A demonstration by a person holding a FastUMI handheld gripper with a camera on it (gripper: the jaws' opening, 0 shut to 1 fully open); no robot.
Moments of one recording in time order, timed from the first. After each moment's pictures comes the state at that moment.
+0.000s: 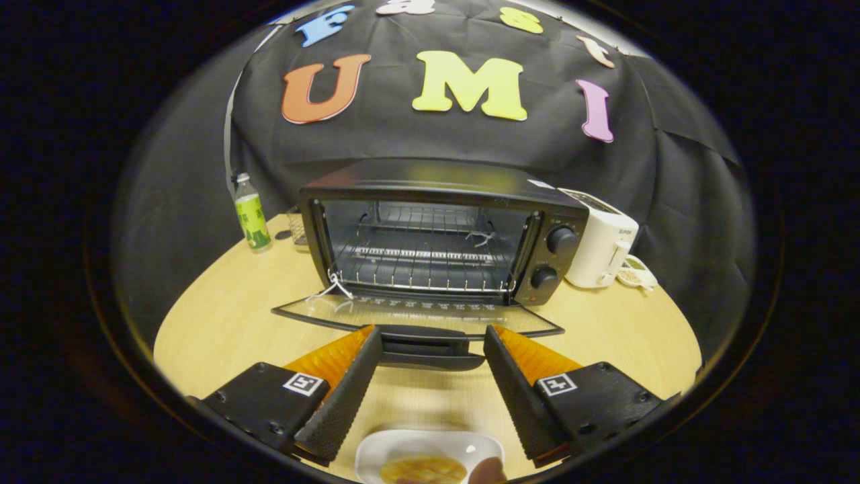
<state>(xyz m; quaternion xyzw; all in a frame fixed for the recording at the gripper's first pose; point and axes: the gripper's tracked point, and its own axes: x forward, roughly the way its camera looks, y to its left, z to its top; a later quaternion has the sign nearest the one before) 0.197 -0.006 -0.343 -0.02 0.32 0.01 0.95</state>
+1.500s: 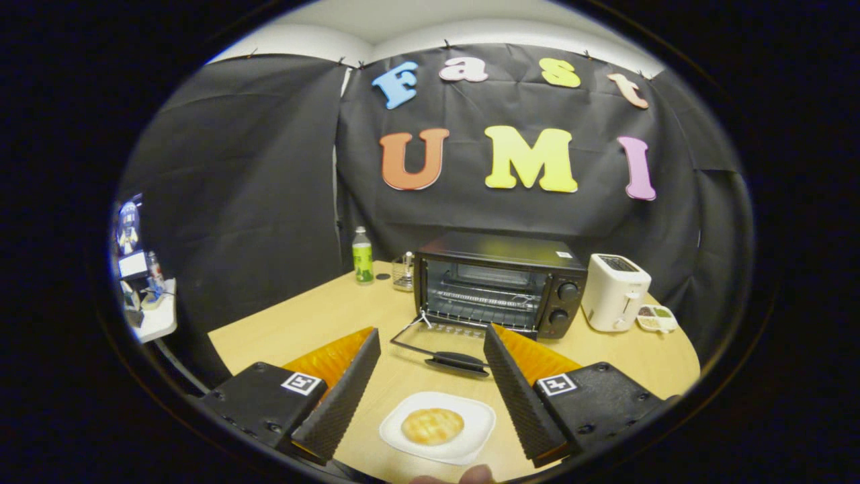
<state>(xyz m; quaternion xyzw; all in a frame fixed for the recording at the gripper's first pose) 0.053 -0.006 -0.228 0.00 0.16 0.21 0.96</state>
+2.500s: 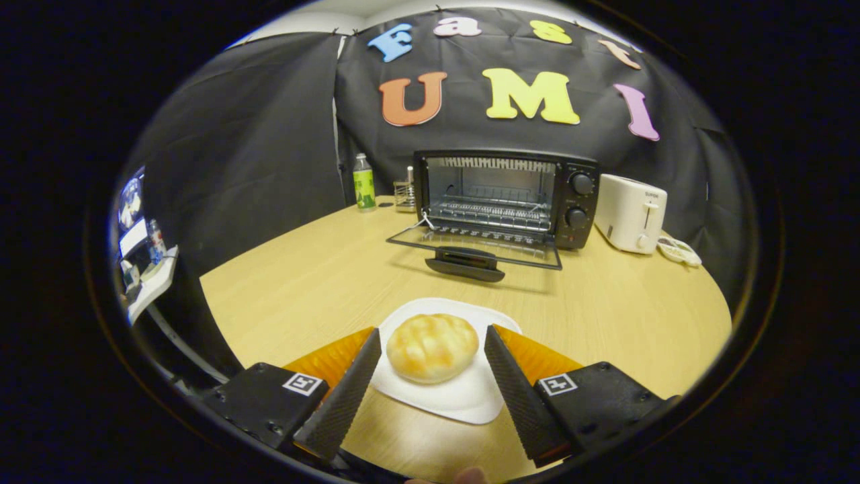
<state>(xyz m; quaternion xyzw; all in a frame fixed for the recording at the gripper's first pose) 0.024 -0.019 -0.394 -0.01 0.28 0.21 0.94</state>
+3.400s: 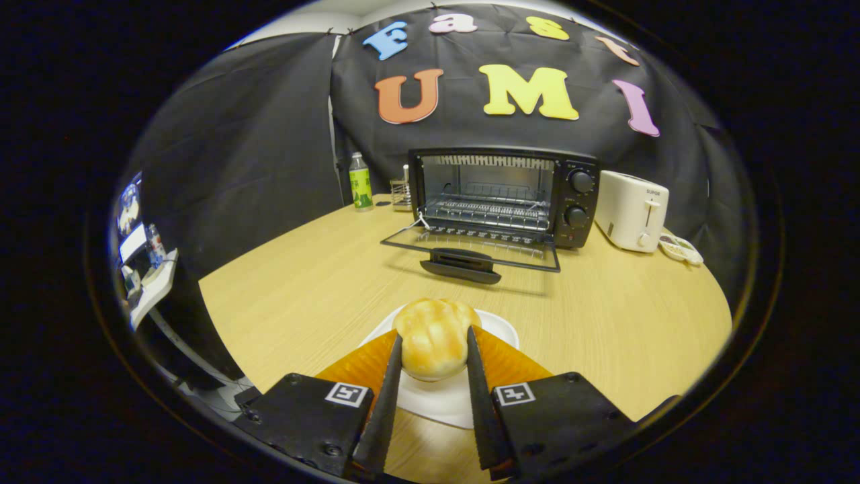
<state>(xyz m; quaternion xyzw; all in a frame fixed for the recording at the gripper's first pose) 0.034 -0.025 -0.373 0.02 0.27 0.22 0.94</state>
